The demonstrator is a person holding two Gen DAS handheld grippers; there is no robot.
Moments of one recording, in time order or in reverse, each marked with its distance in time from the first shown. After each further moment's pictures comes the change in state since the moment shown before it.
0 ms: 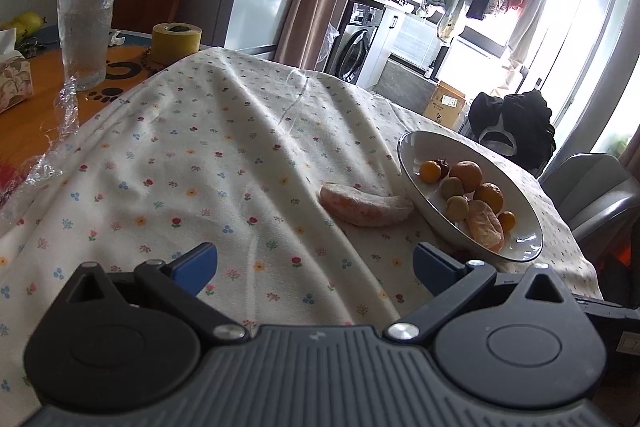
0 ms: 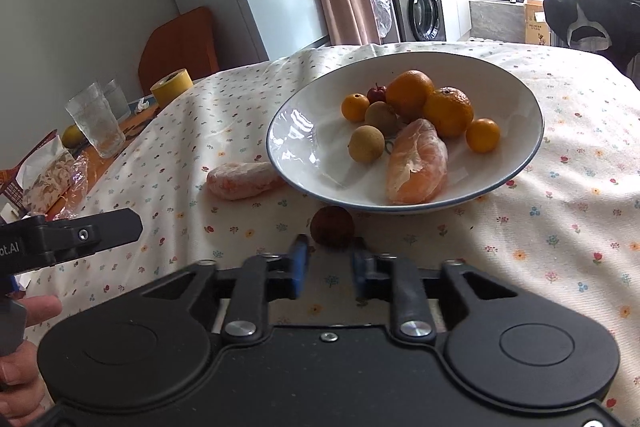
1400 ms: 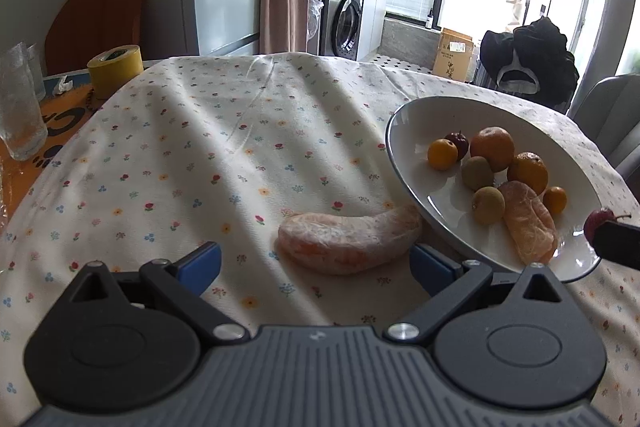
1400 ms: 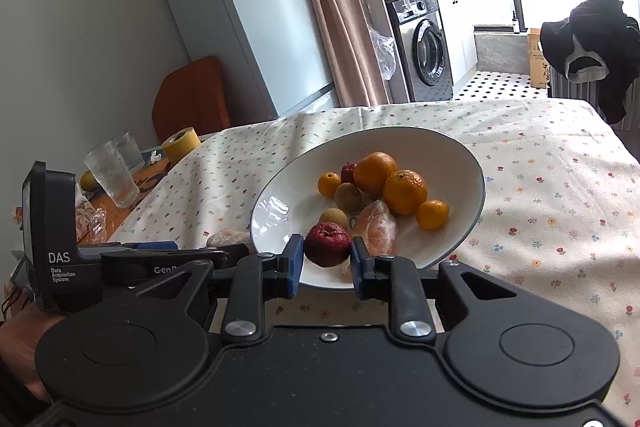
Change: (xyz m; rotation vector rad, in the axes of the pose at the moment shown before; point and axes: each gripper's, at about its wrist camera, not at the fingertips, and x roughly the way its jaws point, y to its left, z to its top) left arm 0.087 -0.053 0.025 0.231 0.084 0.115; right arm -0.035 -0.040 0.035 0.020 -0.112 0.058
